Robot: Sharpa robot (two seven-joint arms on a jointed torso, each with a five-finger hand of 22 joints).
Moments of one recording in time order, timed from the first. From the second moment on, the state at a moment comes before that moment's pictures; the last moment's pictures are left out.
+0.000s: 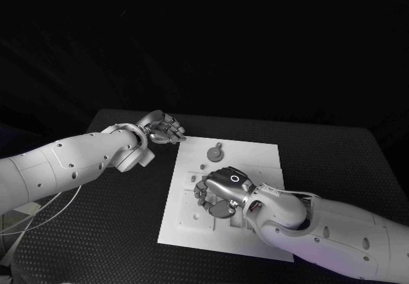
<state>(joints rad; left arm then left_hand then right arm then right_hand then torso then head) 1.28 -0.78 -0.11 1.23 -0.75 -0.31 0.11 1.61 -0.16 0.17 0.29 0.08 0.89 0.17 0.28 0.48 1.10 0.13 0.13 0.22 1.09 0.03 0.54 0.66 0.01 1.11 -0.07 0.07 0.87 1.03 -0.60 -0.08 1.63 -1.86 -0.40 -0.10 1.16 -0.09 0.74 -0.28 0.11 1.03 0.11 0.34 0.55 1.18 0.08 0.33 0.34 1.30 -0.07 1.29 0.86 0.22 1.19 0.00 0.75 1.31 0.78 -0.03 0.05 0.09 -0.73</state>
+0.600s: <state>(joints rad) 1.28 -0.78 -0.11 1.23 -0.75 -0.31 0.11 1.61 -0.16 0.17 0.29 0.08 0.89 0.17 0.28 0.48 1.10 0.13 0.13 0.22 1.09 0.03 0.54 0.66 0.01 1.11 -0.07 0.07 0.87 1.00 -0.55 -0.10 1.59 -1.87 -0.39 -0.09 1.16 -0.09 0.74 -0.28 0.11 1.03 0.11 0.34 0.55 1.18 0.08 0.33 0.34 1.30 -0.07 1.29 0.86 0.22 1.19 0.00 0.75 1.31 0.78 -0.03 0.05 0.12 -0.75</state>
